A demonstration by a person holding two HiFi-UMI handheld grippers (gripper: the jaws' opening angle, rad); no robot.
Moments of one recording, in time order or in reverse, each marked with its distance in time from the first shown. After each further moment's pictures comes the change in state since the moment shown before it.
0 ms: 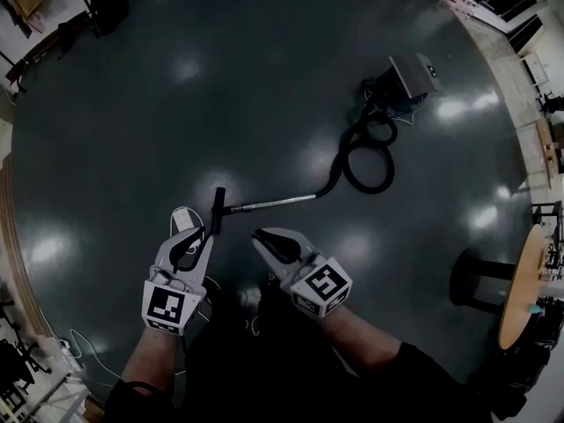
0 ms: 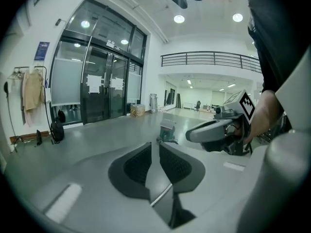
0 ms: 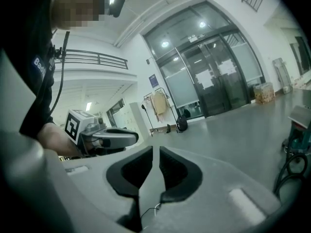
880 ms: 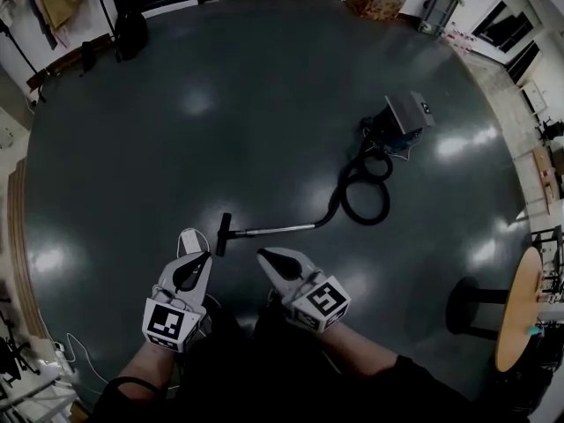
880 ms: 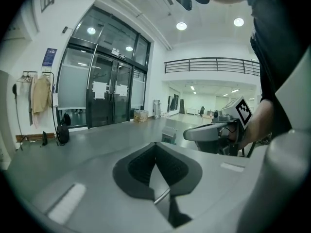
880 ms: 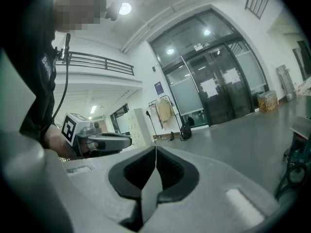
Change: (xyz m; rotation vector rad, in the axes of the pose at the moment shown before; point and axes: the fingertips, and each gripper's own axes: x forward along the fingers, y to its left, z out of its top) left arm -0.063 -0.032 0.043 -0.030 -0.069 0.045; right arm -0.042 0.041 0.046 -0.061 -0.077 0.024
